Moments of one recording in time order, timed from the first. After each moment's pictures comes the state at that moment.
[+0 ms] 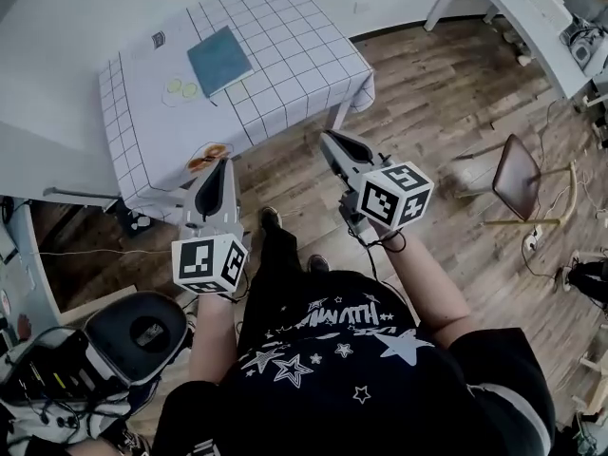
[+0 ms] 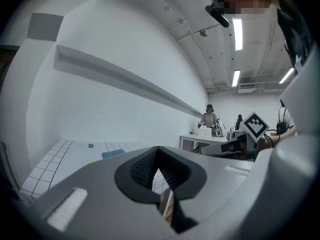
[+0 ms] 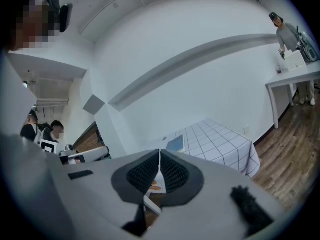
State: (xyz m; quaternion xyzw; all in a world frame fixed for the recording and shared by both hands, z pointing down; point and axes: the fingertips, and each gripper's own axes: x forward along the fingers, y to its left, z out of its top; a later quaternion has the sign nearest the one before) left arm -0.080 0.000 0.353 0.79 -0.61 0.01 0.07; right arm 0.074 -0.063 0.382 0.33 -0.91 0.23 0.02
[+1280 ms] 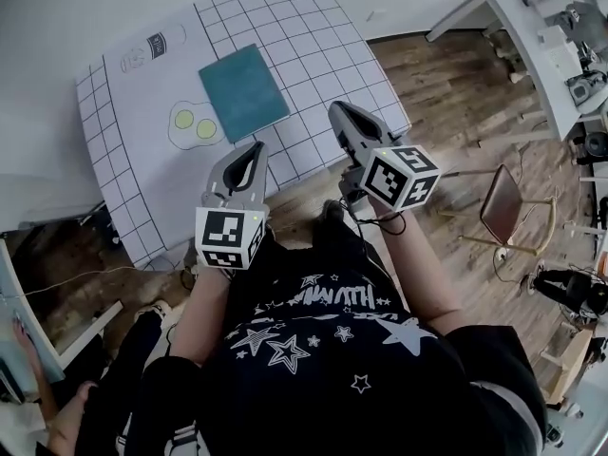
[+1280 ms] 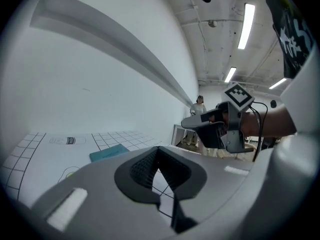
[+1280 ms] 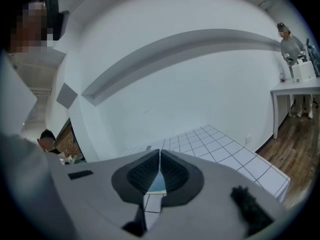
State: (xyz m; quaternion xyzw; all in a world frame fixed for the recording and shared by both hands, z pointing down) left arm -0.139 -0.182 0.427 0.84 -0.53 0.06 0.12; right arm -0.034 -0.257 0.387 0.38 -0.90 0.21 0.06
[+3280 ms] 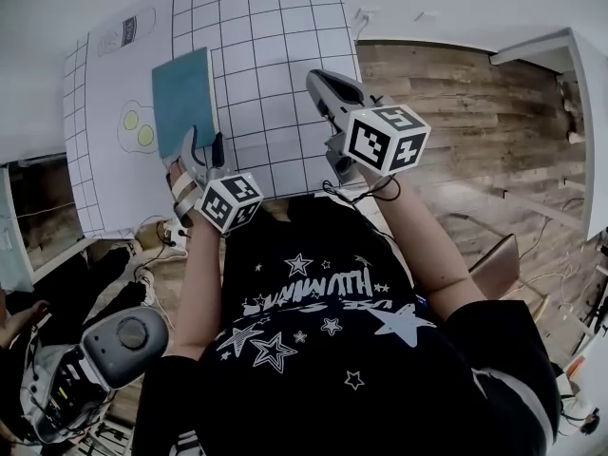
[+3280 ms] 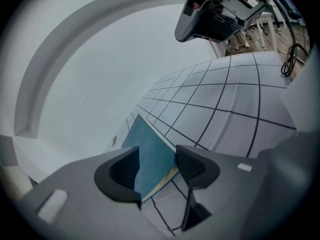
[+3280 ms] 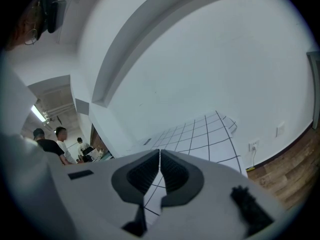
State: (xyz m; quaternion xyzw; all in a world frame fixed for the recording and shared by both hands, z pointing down) left arm -0.111 -0.296 0.554 0.50 -0.68 0.53 0.04; right arm 0.035 -0.447 0.454 0.18 -0.94 0.29 0.09
